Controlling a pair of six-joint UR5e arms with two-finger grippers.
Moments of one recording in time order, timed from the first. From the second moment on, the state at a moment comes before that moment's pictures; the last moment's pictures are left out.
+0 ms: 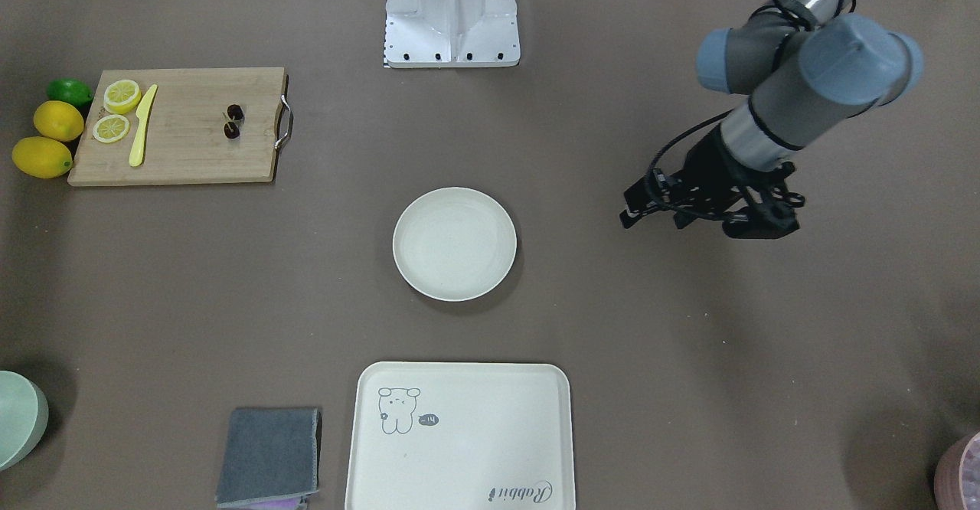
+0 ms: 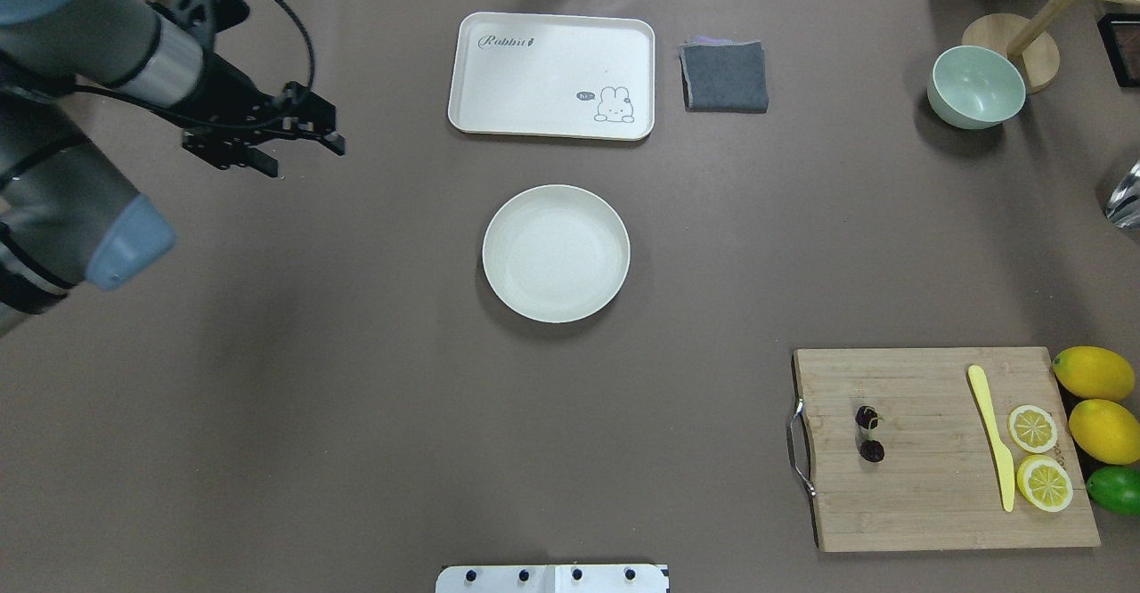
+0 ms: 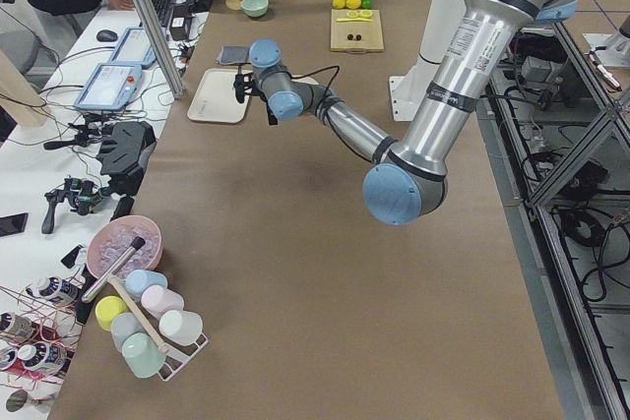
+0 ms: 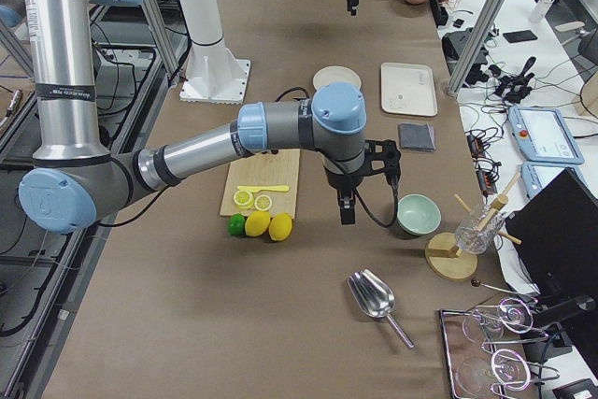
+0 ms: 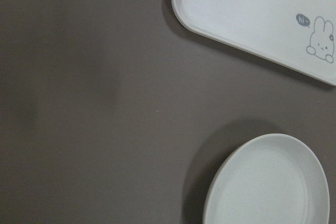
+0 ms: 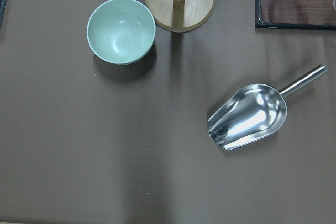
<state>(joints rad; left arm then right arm) -1.00 -1.96 -1.69 -2.00 -2.37 -1.13 1.66 -1.53 1.94 -1.84 2.41 0.01</state>
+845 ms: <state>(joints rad) -1.35 -1.70 -1.63 -1.96 -2.57 -0.58 1.03 -1.52 2.25 -1.67 2.23 0.77</state>
